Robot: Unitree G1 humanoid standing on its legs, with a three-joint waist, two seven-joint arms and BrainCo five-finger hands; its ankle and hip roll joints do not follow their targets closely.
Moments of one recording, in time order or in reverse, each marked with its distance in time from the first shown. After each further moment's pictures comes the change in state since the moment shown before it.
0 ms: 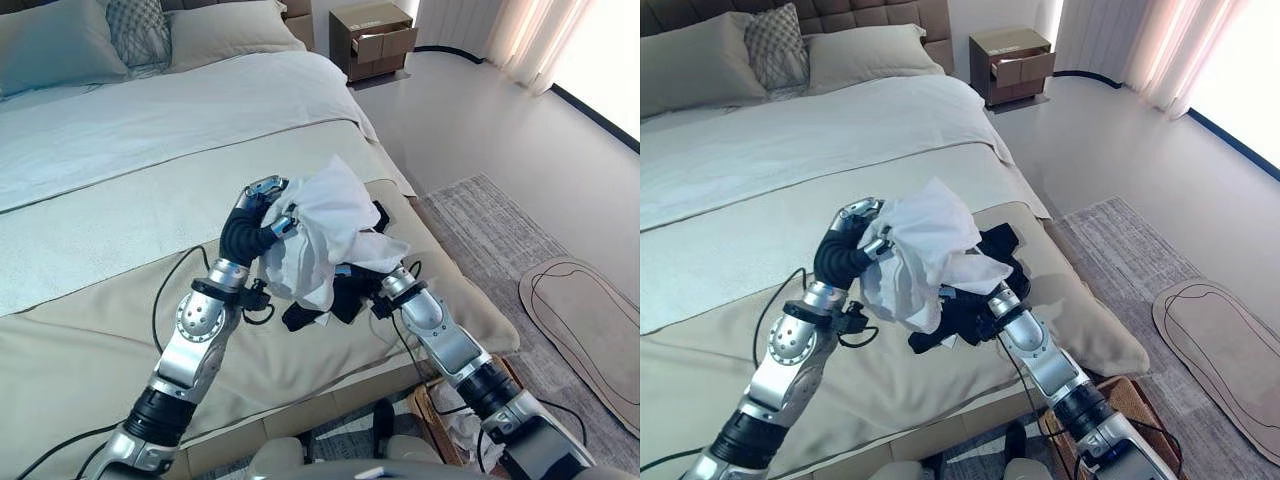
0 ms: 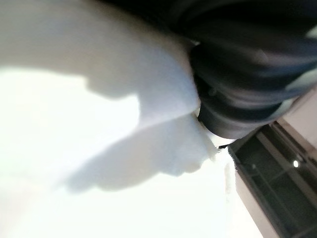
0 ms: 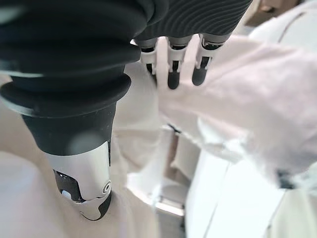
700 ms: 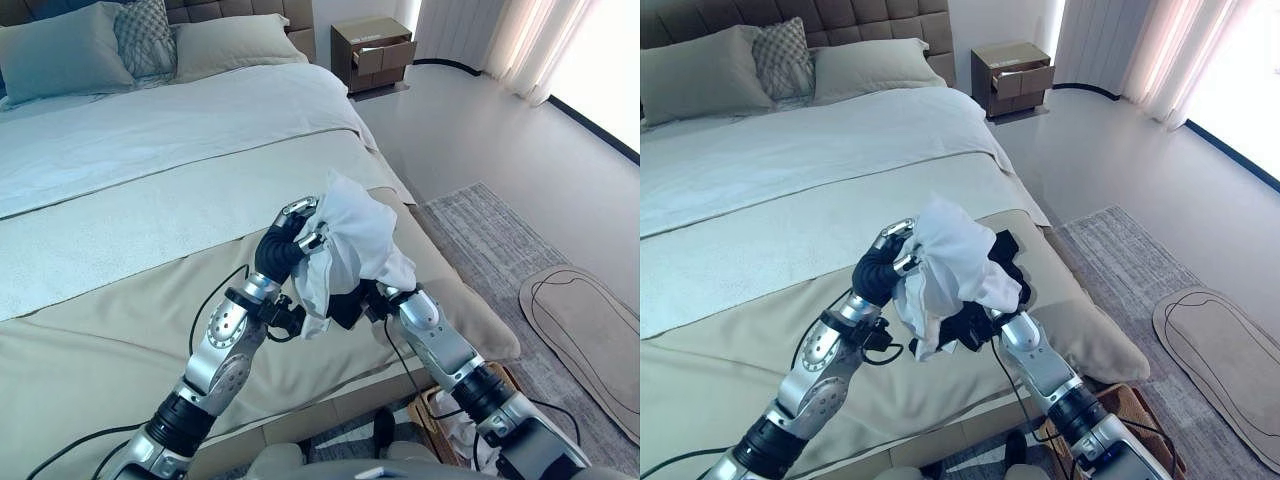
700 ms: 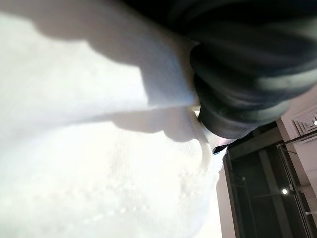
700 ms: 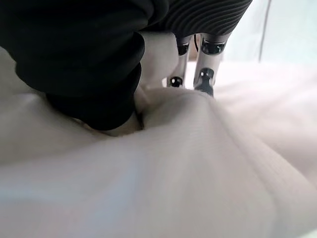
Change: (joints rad) left arm 0.009 -0.028 -0.121 0.006 -0.214 0.059 -0.084; right arm 0.026 0.011 0.035 0.004 0.222 0.001 0.043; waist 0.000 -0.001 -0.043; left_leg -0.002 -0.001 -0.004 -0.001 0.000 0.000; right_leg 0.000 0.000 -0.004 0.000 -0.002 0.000
